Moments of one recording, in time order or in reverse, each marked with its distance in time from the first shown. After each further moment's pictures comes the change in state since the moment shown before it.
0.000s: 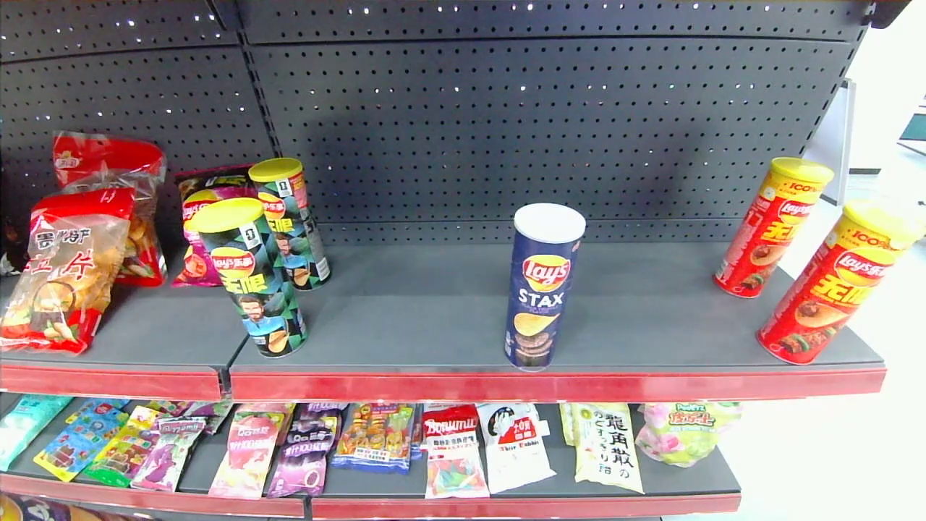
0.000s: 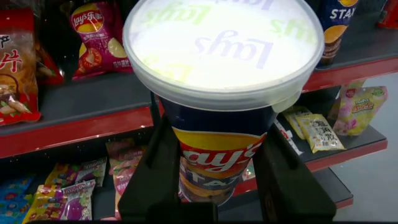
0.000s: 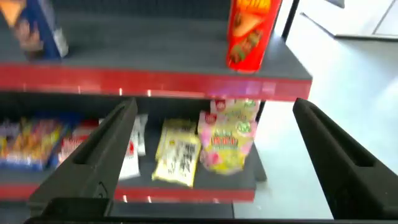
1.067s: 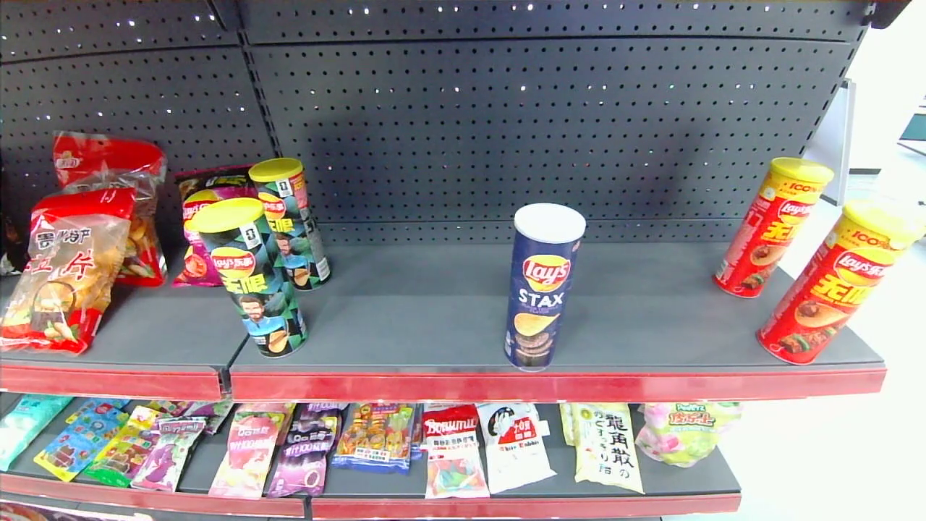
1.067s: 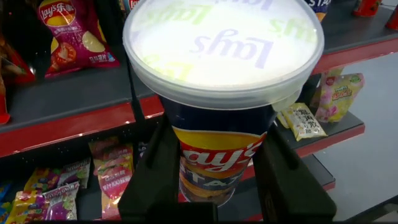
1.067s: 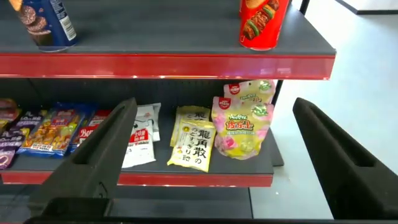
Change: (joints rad) left arm 0.000 0.001 0.027 0.001 -0.078 0.000; right arm 0.000 -0.012 0.022 0.062 0.043 0.047
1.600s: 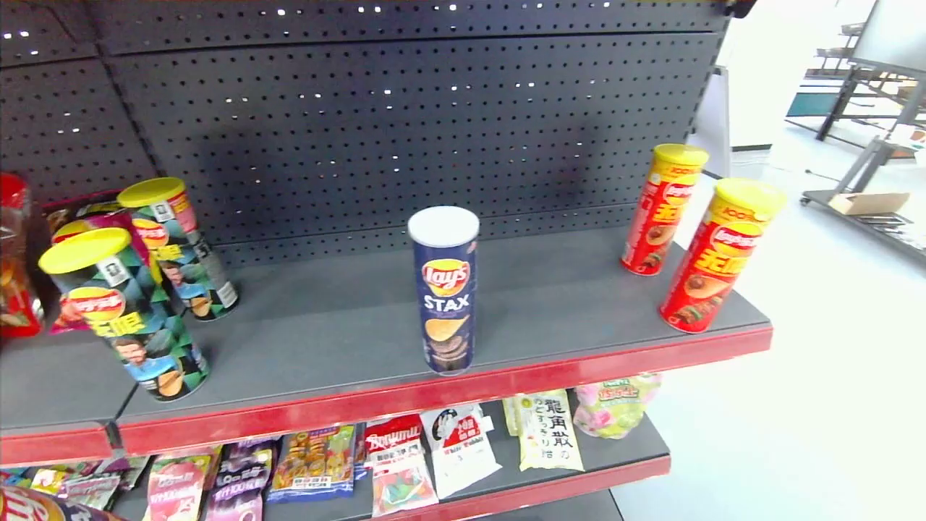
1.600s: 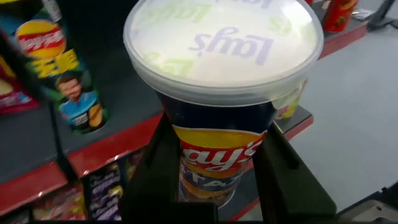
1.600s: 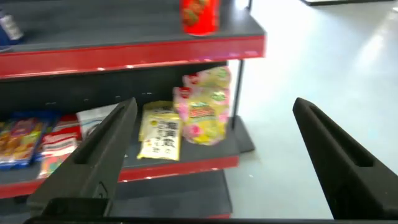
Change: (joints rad) left arm -0.001 0.081 -0.048 -0.003 -0.045 -0.013; right arm 0.000 0.000 0.000 0.000 0.000 -0.001
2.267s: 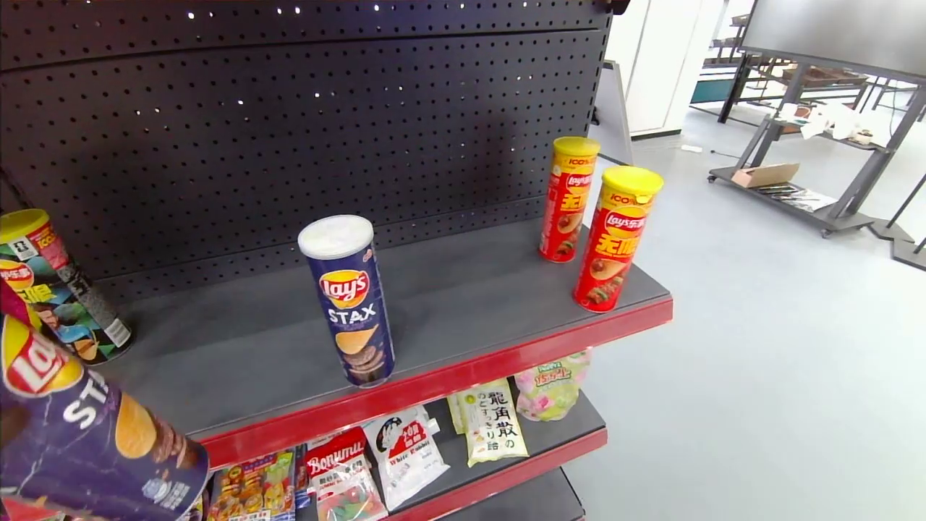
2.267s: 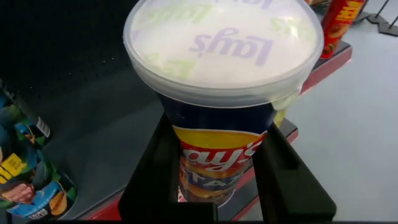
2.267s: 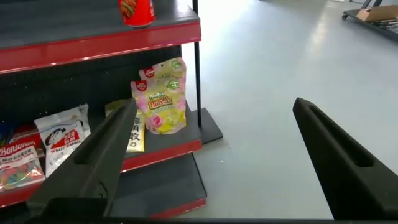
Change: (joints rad) left arm 0.006 0.362 -0.170 -0.145 0.060 -0.032; right arm 0.000 0.000 0.000 0.000 0.000 0.004
